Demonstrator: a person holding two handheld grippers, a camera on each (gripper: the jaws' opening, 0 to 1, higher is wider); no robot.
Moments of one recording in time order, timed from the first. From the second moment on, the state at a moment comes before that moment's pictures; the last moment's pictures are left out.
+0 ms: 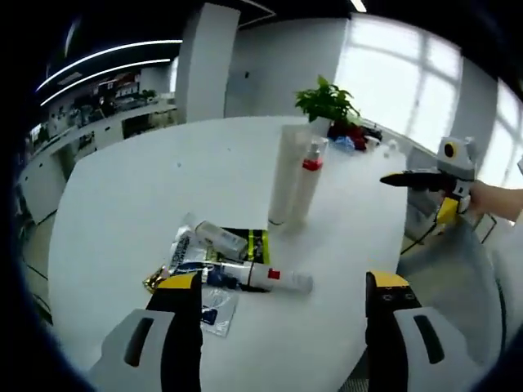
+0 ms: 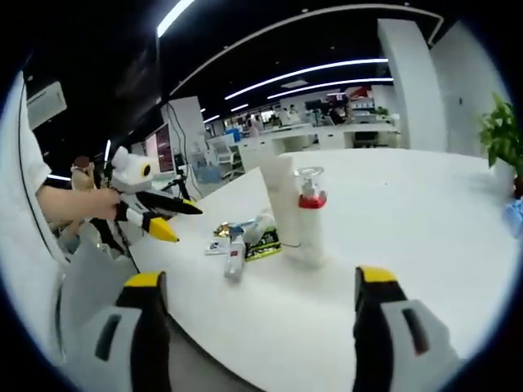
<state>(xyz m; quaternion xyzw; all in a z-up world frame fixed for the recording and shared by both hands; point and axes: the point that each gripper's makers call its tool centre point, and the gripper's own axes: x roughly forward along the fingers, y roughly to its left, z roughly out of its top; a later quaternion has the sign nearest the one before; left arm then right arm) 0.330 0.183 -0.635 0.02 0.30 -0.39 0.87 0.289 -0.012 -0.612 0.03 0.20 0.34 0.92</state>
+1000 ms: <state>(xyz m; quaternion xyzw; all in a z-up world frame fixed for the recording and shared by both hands) 0.276 0.233 -0.626 -0.03 0.28 -0.29 0.91 0.268 0.013 -0.609 0.03 0.21 0.36 0.91</state>
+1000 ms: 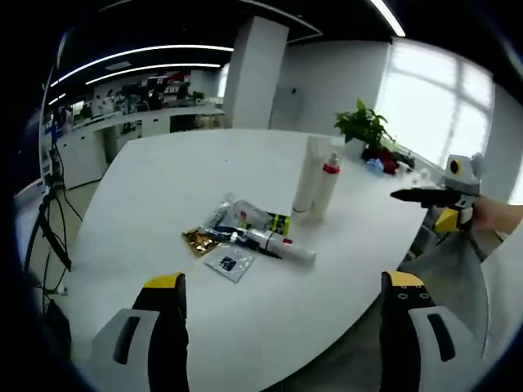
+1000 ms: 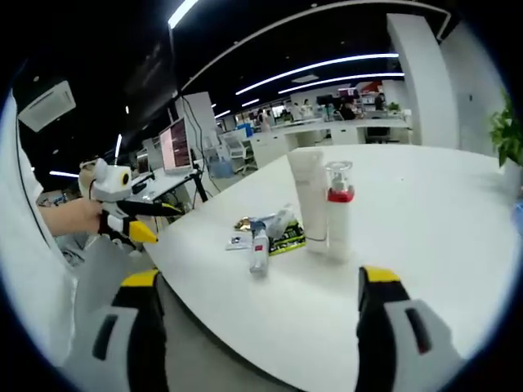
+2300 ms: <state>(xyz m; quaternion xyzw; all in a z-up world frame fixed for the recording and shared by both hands) 0.272 0.237 -0.619 -0.04 0.25 -0.28 0.93 0.322 0.087 -0.638 -0.05 0.29 0.43 0.85</state>
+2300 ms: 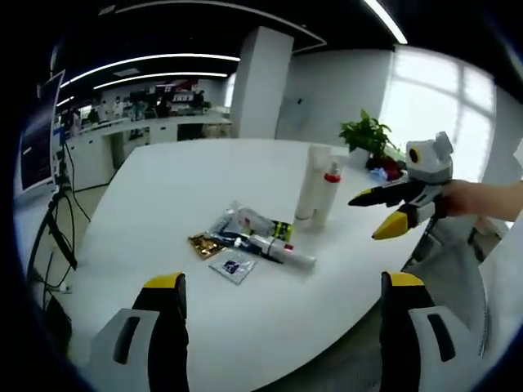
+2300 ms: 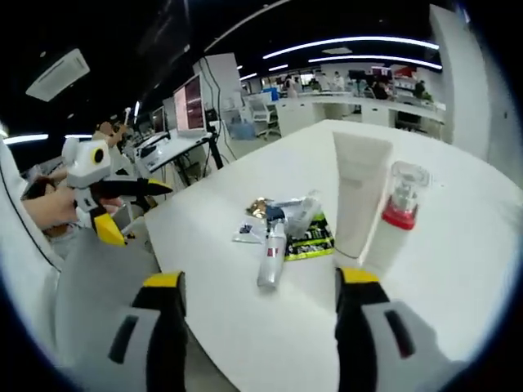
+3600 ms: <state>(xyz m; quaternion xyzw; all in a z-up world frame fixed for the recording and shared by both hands) 0.274 0.239 -0.618 -0.06 0.25 -0.29 0.92 0.377 0.157 -0.732 -0.20 0.43 0.41 0.77</state>
